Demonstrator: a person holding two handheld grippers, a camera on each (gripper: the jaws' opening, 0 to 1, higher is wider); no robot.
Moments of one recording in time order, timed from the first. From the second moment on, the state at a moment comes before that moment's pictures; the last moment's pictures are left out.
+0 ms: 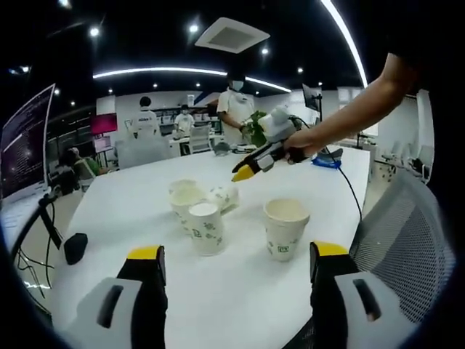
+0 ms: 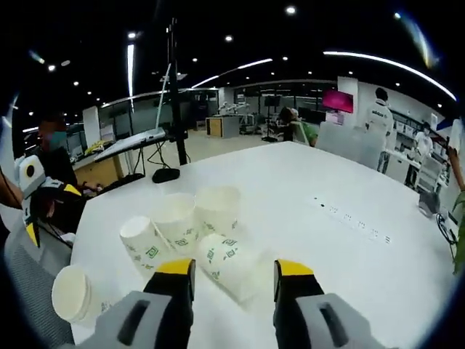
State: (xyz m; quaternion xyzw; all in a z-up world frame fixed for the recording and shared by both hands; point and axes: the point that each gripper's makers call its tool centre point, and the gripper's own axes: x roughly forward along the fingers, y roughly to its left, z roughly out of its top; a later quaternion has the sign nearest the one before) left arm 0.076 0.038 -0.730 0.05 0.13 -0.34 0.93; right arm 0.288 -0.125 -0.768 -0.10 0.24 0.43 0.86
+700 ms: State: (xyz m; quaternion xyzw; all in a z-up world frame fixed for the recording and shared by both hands) left arm 0.078 0.037 -0.731 0.05 0.13 -0.34 0.93; right arm 0.307 -0.113 -0.792 0.01 0.29 0.42 0.86
